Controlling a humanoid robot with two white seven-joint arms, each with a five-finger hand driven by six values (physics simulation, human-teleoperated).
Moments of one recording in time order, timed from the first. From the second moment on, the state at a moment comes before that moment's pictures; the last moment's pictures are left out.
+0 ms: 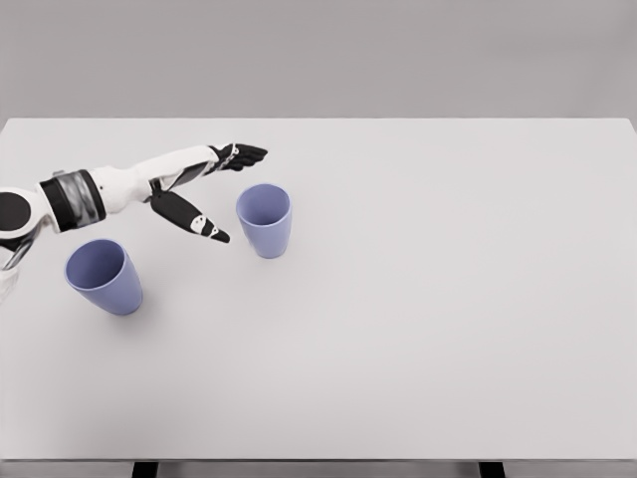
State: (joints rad) left arm -0.59 0.68 -0.58 -1.52 0.31 0.01 -0.61; right arm 0.03 0.00 0.15 0.01 -0.09 -0.06 -0.08
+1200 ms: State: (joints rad) left arm -0.60 0.58 -0.62 -1.45 0.31 0.01 -0.61; right arm 0.03 0.00 0.15 0.01 -0.09 -0.06 -0.08
